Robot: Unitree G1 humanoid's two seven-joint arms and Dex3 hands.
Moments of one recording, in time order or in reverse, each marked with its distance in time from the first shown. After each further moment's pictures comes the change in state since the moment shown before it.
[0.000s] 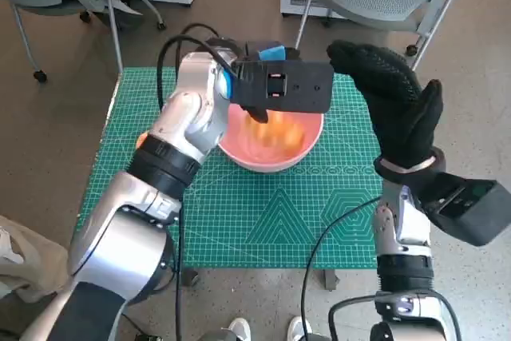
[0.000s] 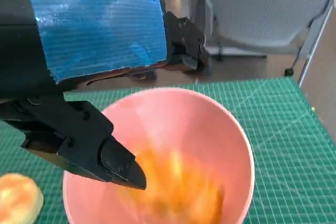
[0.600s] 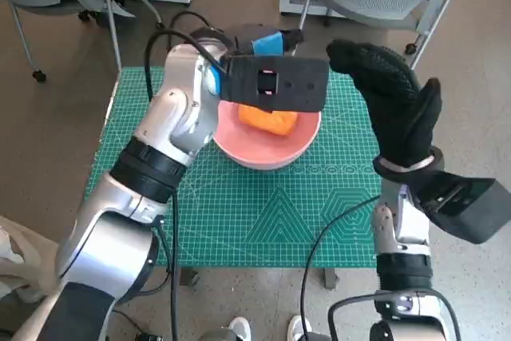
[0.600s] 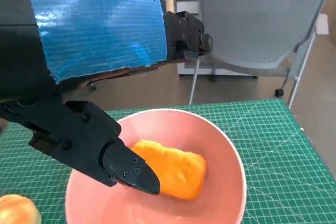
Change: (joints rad) left arm 0.079 0.075 0.013 -0.234 -0.003 0.068 -0.033; right arm -0.002 0.007 0.002 0.011 0.001 -0.003 -0.001
